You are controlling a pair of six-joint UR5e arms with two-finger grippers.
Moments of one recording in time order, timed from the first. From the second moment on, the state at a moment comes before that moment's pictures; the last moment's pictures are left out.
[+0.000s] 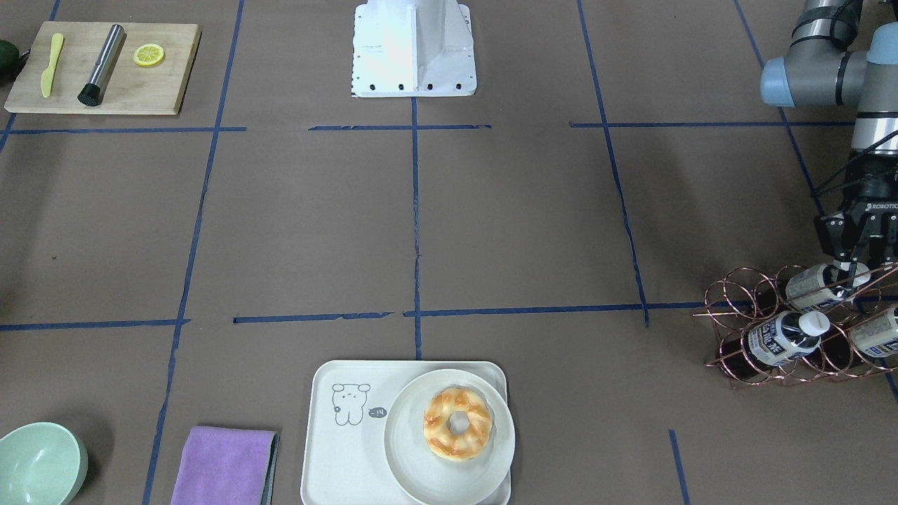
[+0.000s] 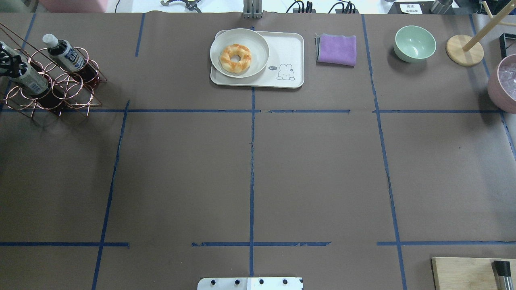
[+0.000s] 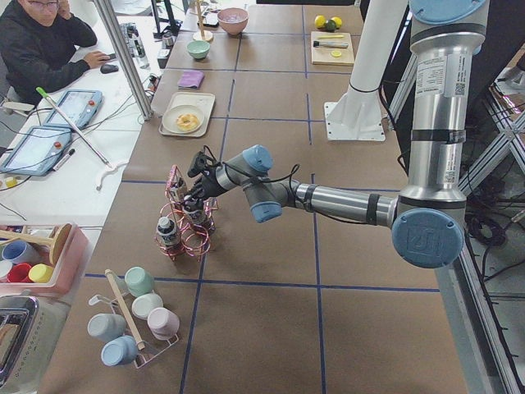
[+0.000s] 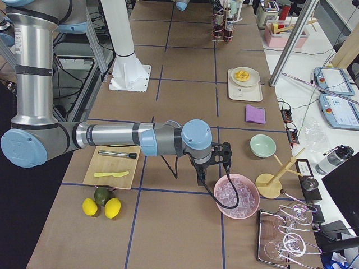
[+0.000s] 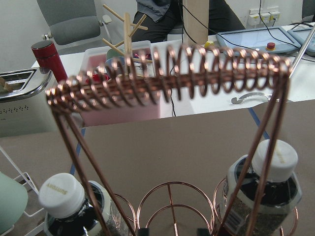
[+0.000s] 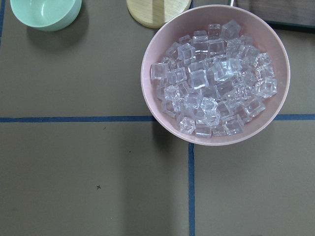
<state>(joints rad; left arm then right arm) -1.05 -1.56 -1.64 -2.61 -1.57 -0.79 1.66 -1.65 1.74 -1.53 2.47 0.04</state>
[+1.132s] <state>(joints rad) -1.25 -1.53 -1.86 -2.43 -1.84 -0.78 1.66 -1.66 1.75 -1.53 2.47 0.04</state>
